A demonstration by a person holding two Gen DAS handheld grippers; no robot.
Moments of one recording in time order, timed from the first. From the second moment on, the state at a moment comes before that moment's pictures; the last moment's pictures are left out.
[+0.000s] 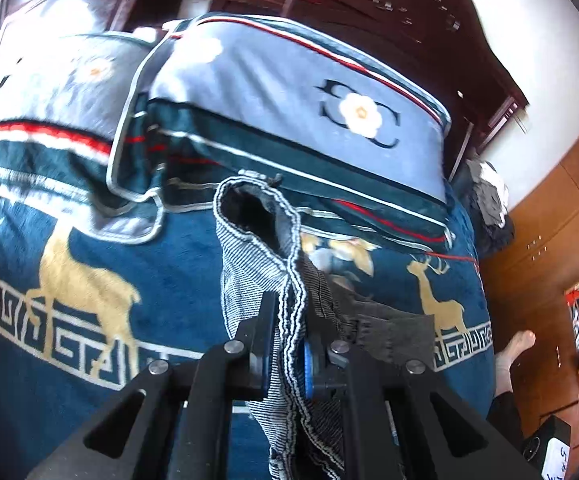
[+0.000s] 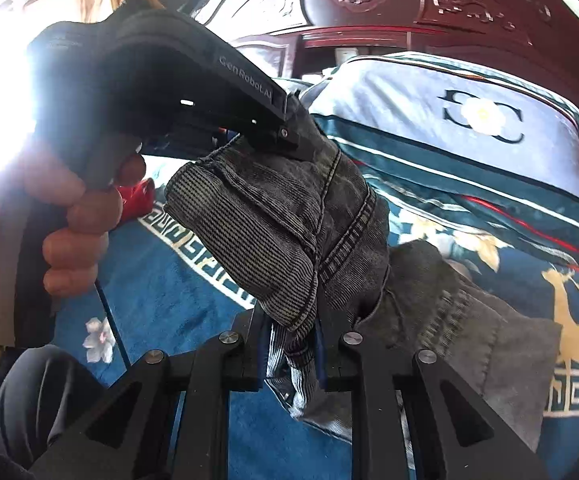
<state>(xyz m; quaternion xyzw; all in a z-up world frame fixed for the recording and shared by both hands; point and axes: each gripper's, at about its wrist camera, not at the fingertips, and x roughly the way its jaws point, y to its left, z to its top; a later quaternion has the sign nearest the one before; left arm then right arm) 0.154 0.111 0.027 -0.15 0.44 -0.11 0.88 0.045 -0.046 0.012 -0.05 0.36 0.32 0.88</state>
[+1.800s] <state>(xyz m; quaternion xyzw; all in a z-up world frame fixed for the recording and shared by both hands) 0.082 -0.058 -0.102 0.04 0.53 -0.18 0.83 0.084 -0.290 -0.089 0.18 0.52 0.10 0.83</state>
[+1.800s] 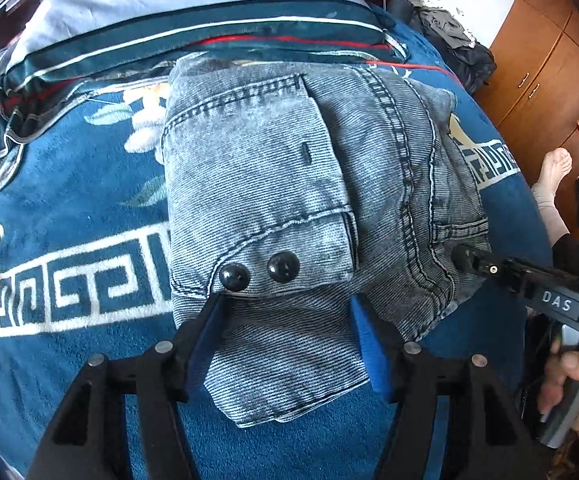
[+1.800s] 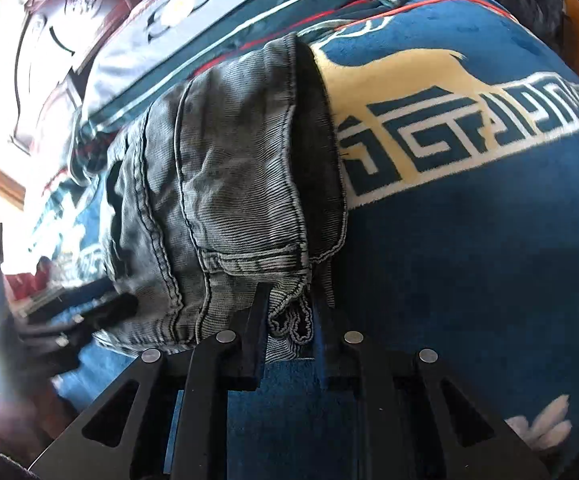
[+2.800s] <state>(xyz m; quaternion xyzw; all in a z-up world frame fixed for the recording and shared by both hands) 0.256 -0.026 -0.131 -0.13 0.57 -0.07 0.81 0.179 -0.312 -0.072 0.16 0.45 0.09 0.87</state>
